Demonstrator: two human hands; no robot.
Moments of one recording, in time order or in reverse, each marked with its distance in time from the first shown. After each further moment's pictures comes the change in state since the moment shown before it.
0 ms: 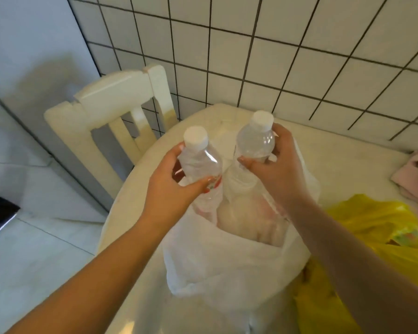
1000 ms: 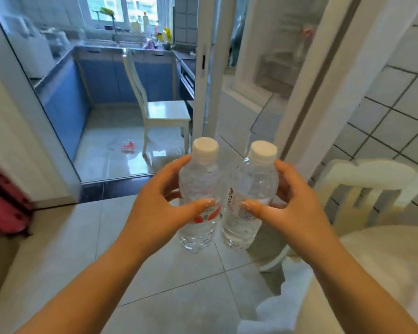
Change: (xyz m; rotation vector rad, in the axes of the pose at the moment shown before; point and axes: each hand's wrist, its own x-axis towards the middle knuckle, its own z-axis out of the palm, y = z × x) left_hand -0.331 0.017 -0.425 0.116 0.762 -0.061; right_hand -0.290 -0.277 0.318 0.212 -1.008 -0.423
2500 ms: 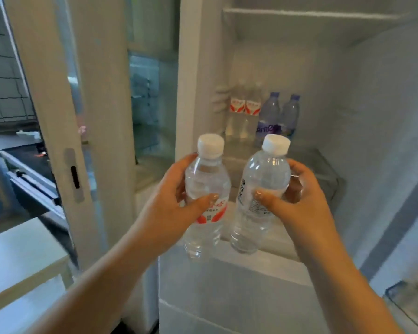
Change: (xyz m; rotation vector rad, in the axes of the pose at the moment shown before) left_hand 0.797 -0.101 0.061 -0.345 -0.686 0.321; right_hand 0.667 0.107 -0.018 -0.082 0.918 0.021
